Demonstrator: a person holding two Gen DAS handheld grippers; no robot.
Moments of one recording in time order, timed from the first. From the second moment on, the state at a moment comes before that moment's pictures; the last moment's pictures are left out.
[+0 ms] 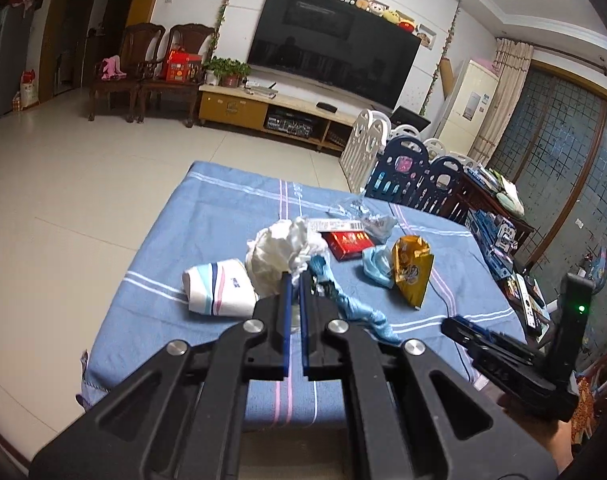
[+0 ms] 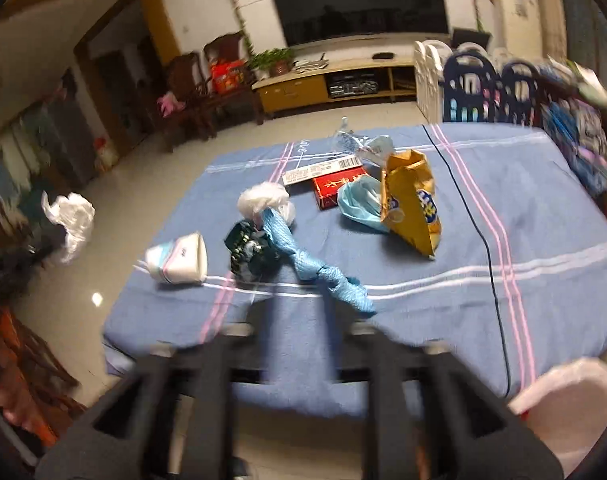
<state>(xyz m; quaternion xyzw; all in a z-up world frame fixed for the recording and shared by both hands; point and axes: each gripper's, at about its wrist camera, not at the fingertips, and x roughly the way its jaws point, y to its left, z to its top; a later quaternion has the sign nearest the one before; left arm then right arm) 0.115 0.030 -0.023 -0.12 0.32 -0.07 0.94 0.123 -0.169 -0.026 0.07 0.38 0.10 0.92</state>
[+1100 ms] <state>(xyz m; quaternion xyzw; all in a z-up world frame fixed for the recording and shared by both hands) 0.124 0.019 -0.023 -0.09 0.31 -0.09 0.94 0.131 -0.165 -0.017 0.06 0.35 0.11 0.93</state>
